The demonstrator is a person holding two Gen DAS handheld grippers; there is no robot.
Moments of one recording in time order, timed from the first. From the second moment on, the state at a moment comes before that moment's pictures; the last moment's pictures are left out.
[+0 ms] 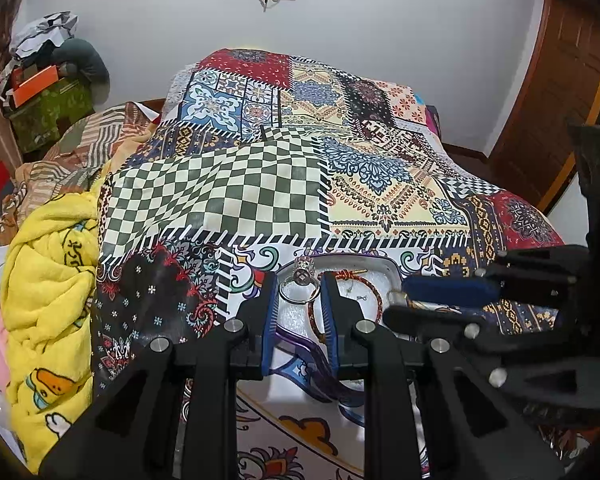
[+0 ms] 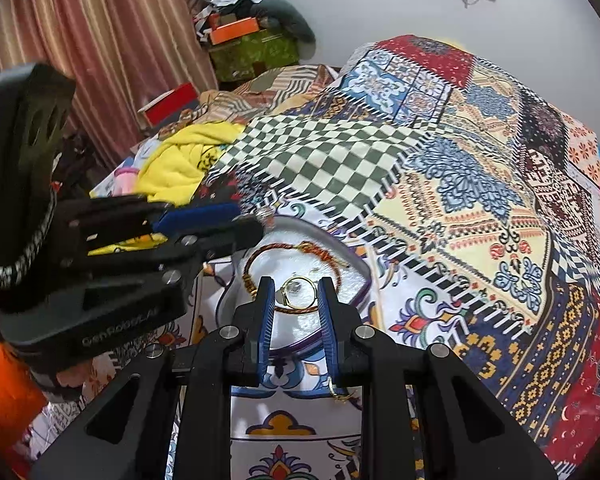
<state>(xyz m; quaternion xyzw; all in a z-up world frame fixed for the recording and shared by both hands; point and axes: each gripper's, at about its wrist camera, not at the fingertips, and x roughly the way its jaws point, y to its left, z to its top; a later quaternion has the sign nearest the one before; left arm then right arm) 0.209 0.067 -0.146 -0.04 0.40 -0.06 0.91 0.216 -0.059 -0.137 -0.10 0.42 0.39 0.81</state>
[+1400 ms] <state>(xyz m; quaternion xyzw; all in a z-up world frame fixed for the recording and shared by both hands) 0.162 0.069 -0.110 -0.03 0.39 -0.03 0.92 0.204 -0.097 -0.113 -0.10 0.41 0.34 0.84</state>
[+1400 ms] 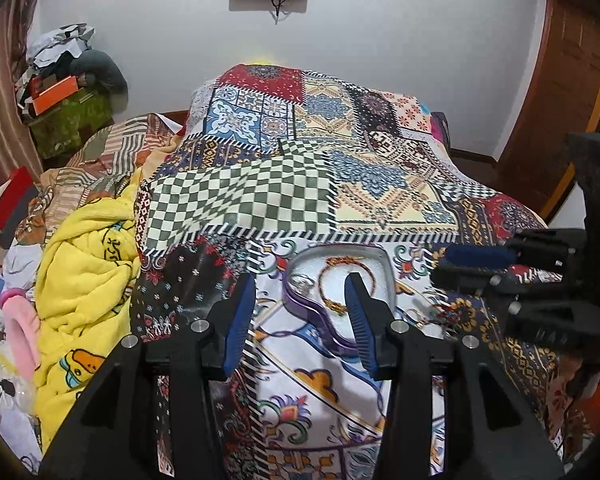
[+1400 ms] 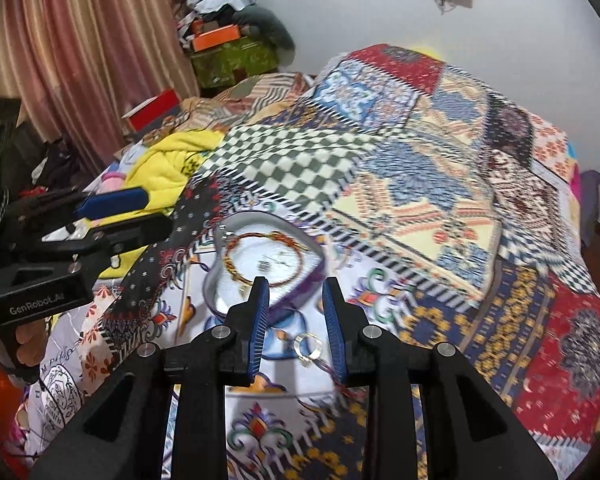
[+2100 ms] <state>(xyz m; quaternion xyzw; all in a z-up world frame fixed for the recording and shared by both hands) 0.152 -0.020 -0.158 -0.03 0.46 -0.12 0.88 0.189 -0.184 -0.140 -0.08 0.45 0.28 0.85</state>
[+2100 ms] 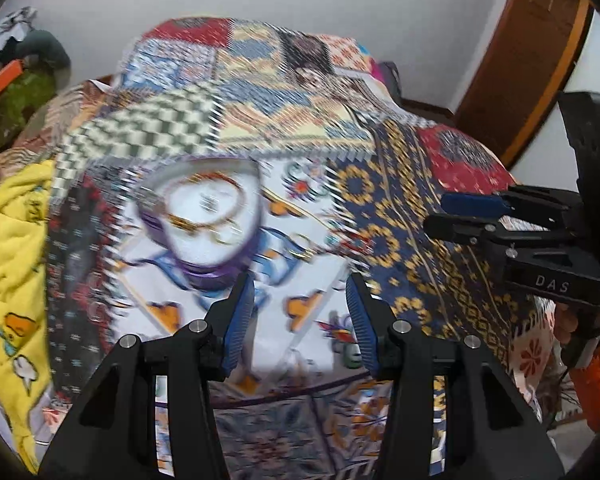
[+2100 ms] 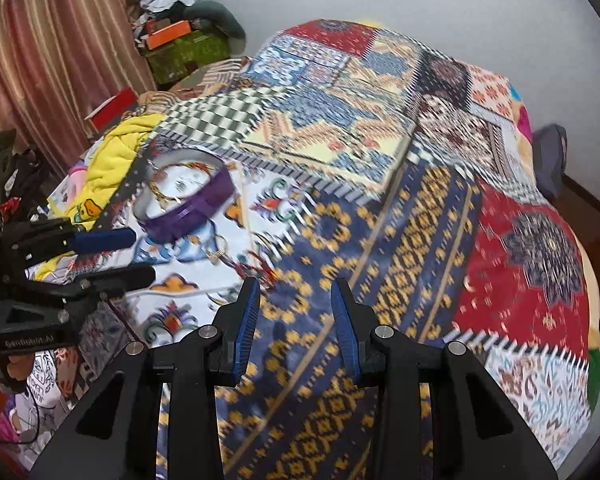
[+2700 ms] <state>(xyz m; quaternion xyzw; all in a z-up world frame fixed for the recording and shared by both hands) 0.181 -0.081 -0.200 0.03 0.48 -0.15 0.87 0.186 -0.223 -0.158 -0.05 0.46 0.26 0.85</state>
